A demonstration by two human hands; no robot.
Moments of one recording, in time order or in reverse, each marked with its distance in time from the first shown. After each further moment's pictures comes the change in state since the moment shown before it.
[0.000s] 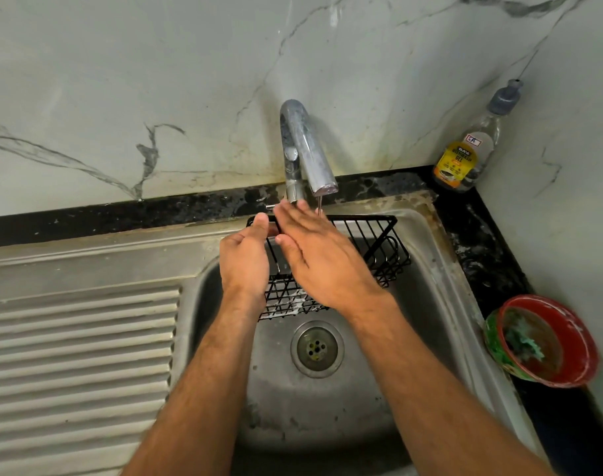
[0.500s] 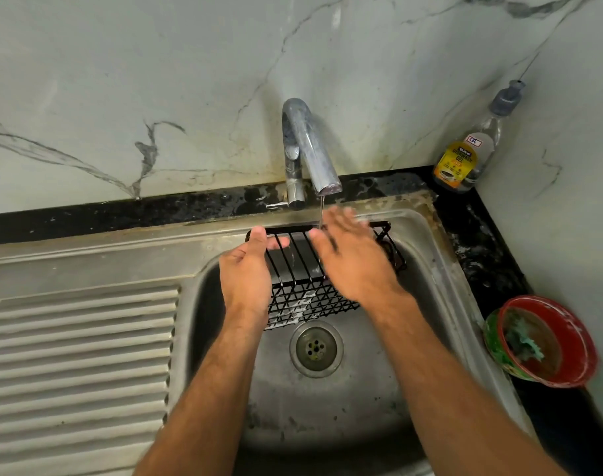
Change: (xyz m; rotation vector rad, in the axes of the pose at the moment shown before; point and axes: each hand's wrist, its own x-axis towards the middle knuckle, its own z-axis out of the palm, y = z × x) left_hand -0.005 -0.023 -0.007 -0.023 -0.014 -0.003; right_hand -0.009 0.030 -0.003 -0.046 -0.099 0.370
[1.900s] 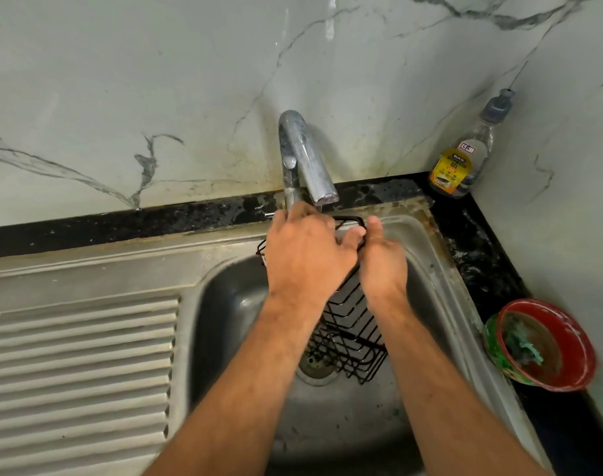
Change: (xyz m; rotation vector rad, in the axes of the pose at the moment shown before) left_hand -0.018 0.047 0.058 1.008 -0.084 0.716; right_hand 0.004 0.015 0.003 0.810 0.417 0.537
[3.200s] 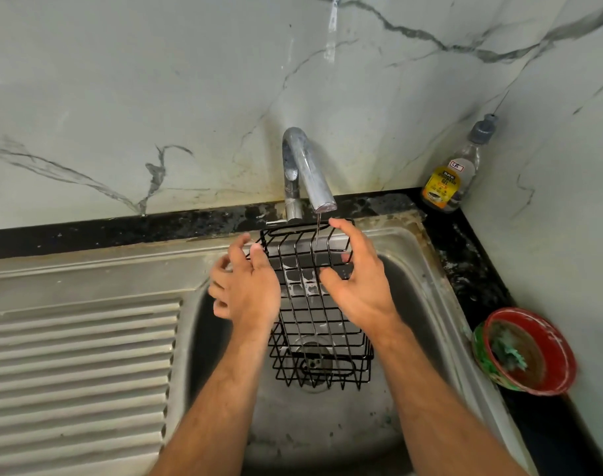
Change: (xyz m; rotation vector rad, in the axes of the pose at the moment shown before) left_hand -0.033 -0.055 -0.001 -0.466 0.009 -0.769; right_hand -0.042 -0.008 -0.017 -0.109 -0.330 -0.437
